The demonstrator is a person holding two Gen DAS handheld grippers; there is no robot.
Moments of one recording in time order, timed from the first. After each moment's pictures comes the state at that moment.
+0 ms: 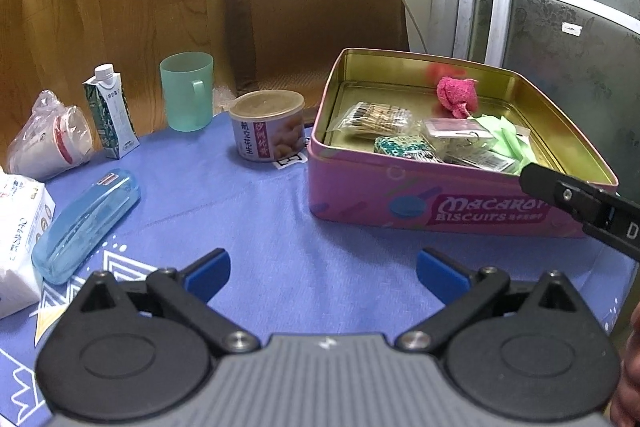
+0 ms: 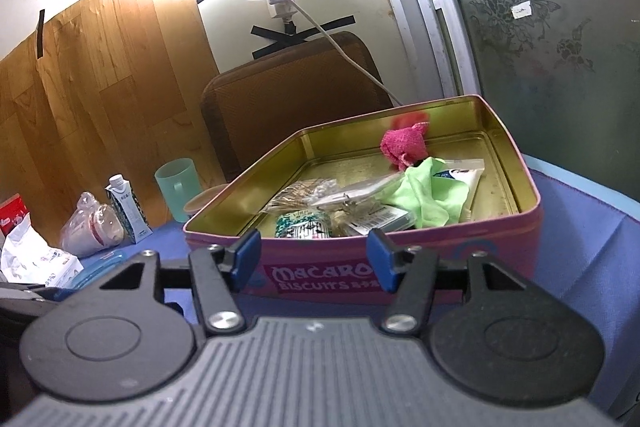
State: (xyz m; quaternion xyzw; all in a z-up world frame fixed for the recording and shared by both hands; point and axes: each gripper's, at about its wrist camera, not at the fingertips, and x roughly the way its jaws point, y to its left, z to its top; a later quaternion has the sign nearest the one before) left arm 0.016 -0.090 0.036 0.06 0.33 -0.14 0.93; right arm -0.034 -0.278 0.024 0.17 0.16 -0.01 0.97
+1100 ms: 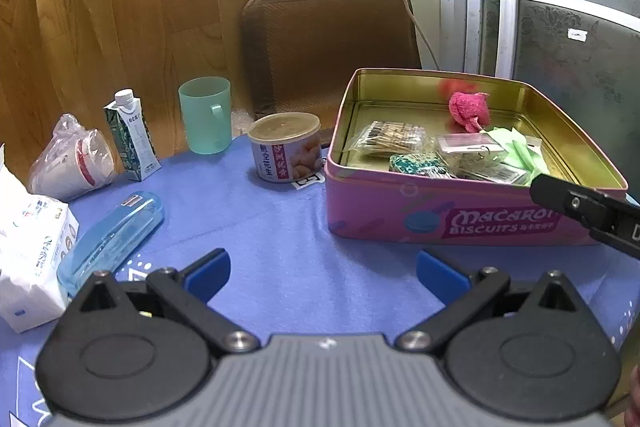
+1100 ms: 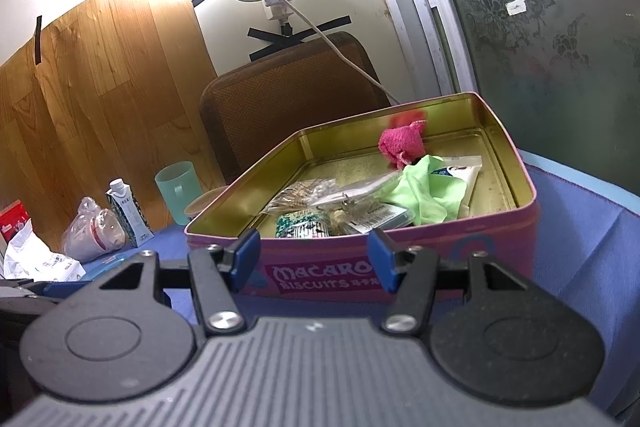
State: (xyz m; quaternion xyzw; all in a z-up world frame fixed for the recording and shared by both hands) left arm 0.009 -0.088 0.043 0.08 0.30 -0.12 0.94; right arm -0.035 -0.284 0.024 0.17 0.16 0.00 0.97
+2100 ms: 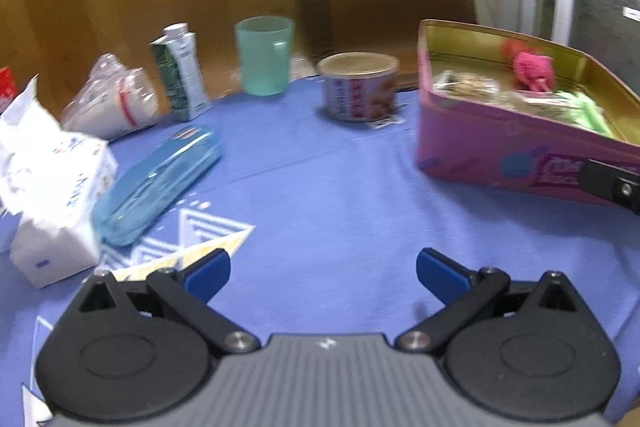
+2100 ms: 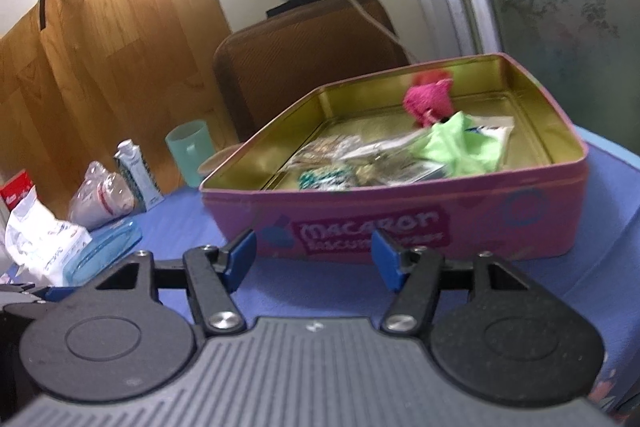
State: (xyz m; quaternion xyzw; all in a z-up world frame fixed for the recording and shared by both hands) left arm 0.030 -0.031 0.014 0.07 0.36 -0.06 0.93; right arm -0.019 -0.256 0.013 0.17 0.21 0.03 0.96
